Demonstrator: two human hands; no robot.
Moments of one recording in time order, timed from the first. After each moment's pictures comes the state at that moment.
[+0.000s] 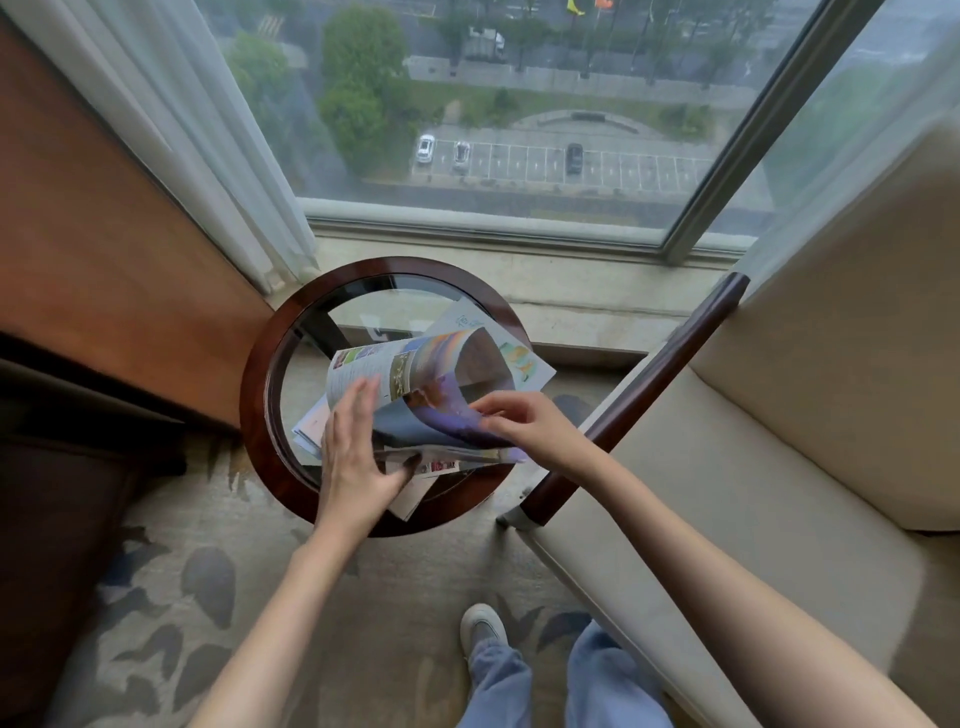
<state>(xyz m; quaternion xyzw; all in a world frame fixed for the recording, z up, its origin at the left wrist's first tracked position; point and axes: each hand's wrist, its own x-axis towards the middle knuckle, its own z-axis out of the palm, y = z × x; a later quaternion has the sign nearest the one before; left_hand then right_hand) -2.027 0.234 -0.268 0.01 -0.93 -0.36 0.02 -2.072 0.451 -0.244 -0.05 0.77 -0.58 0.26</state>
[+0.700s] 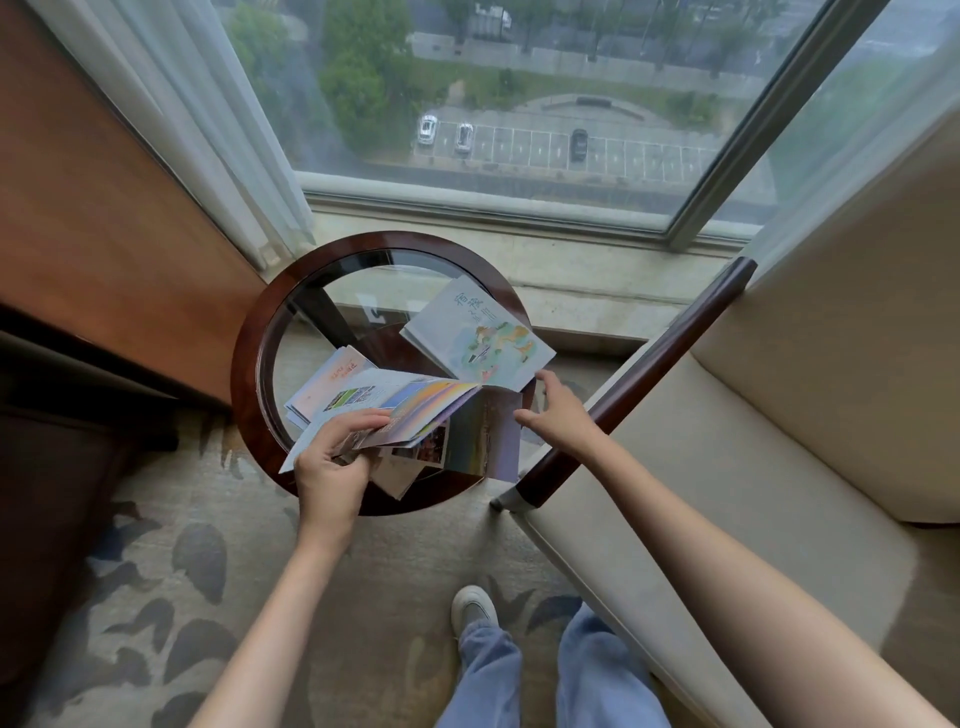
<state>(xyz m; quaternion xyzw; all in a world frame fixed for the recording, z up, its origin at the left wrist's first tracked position) -2.000 0.236 -0.277 0.09 -0.80 -0.58 0.10 -2.075 0.474 -0.300 0.11 0.88 -0.36 0.28</state>
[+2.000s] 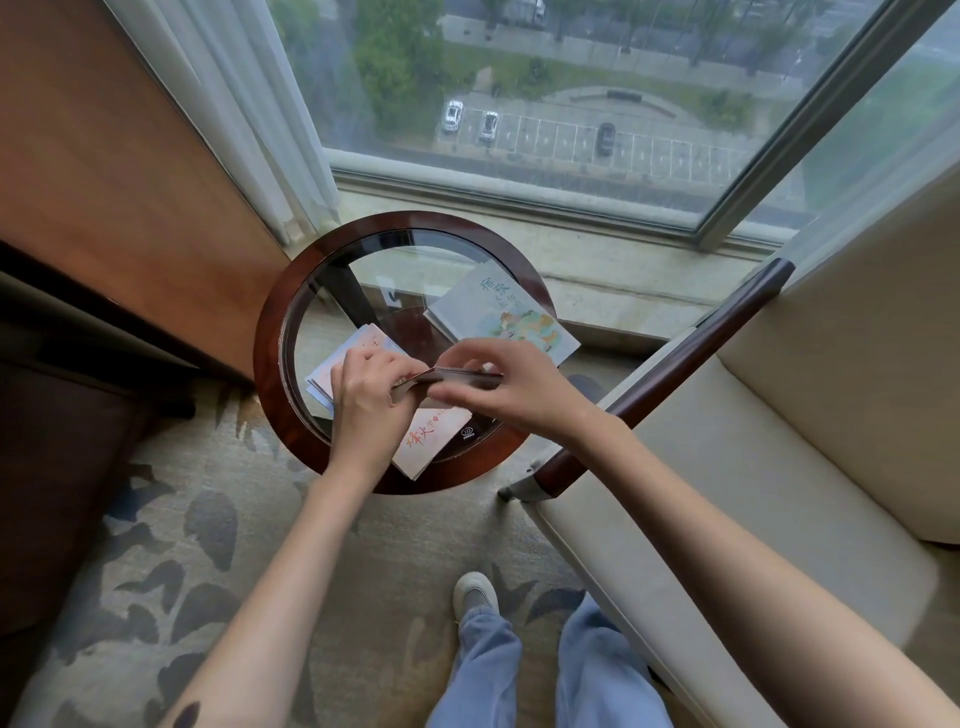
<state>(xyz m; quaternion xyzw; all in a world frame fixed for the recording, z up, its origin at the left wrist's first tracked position) -2.034 0.243 -0.252 0.02 -0.94 -0.33 0.10 -2.073 0.411 -0.214 -0.20 0.85 -0.45 0.18</state>
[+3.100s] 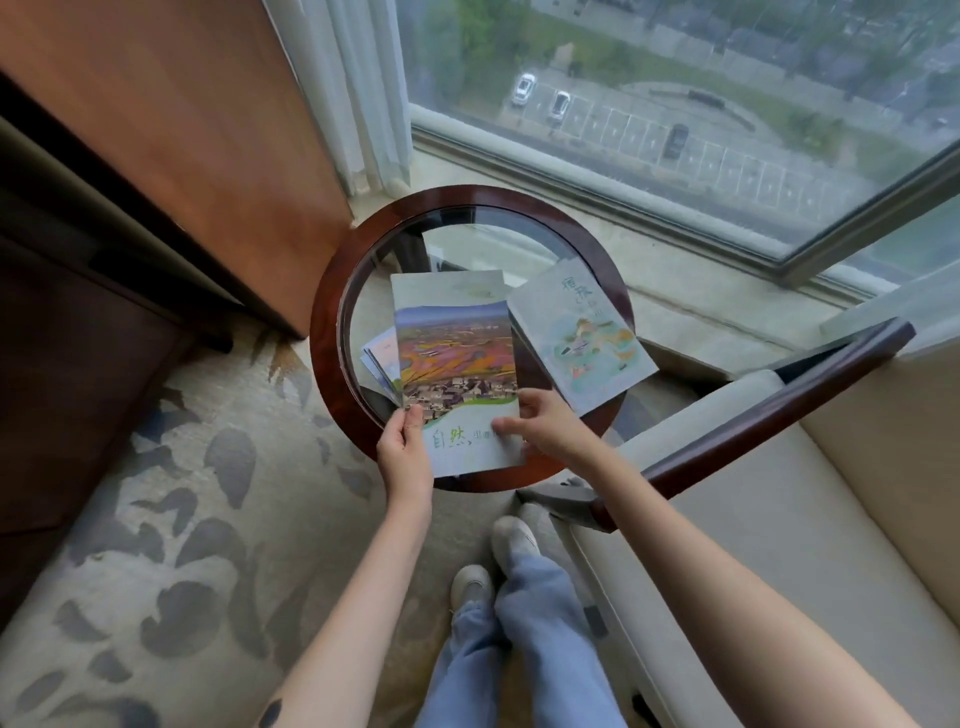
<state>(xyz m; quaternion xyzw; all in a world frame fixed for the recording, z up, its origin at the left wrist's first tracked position) -2.000 0.227 -0.349 0.44 -0.63 -0.63 0.06 -2.085 0.370 -0.328 0.03 0.77 -0.48 0.42</state>
